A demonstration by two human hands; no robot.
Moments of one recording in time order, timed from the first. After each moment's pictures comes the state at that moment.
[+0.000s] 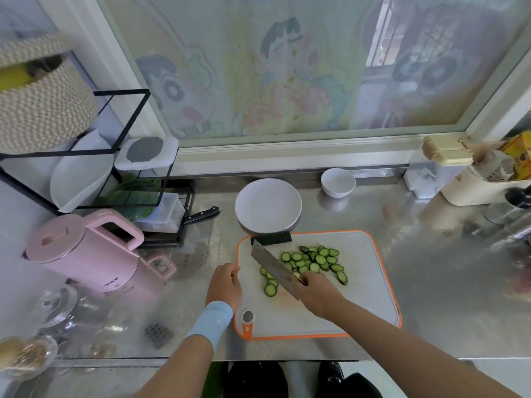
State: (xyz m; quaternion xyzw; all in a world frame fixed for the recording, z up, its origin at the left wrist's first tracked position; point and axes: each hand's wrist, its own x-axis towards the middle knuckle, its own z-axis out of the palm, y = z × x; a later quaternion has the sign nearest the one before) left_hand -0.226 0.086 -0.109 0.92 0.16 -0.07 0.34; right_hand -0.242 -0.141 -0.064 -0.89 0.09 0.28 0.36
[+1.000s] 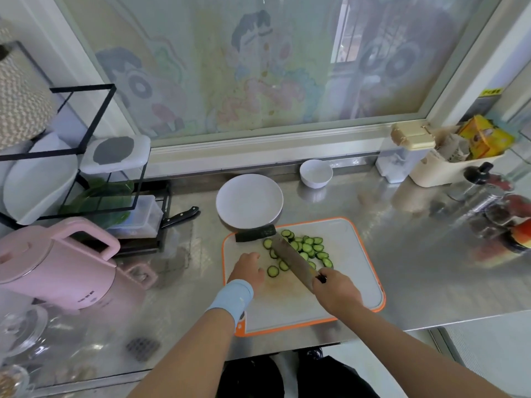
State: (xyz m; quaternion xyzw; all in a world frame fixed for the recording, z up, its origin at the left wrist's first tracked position) left_hand -0.197 0.031 -0.109 0.93 0.00 -0.24 0.26; right_hand -0.276 -0.175 -0.073 -0.90 0.23 0.20 0.31
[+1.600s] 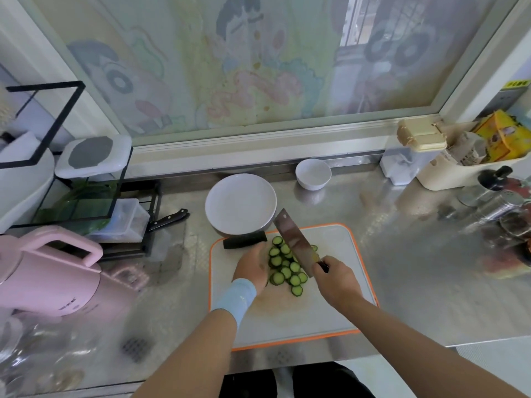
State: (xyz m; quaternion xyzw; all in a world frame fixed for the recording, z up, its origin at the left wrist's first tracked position) left_hand -0.168 -0.021 -0.121 0.89 0.08 -0.20 0.41; right_hand -0.227 -0.216 -0.074 -0.86 0.26 0.16 0.41
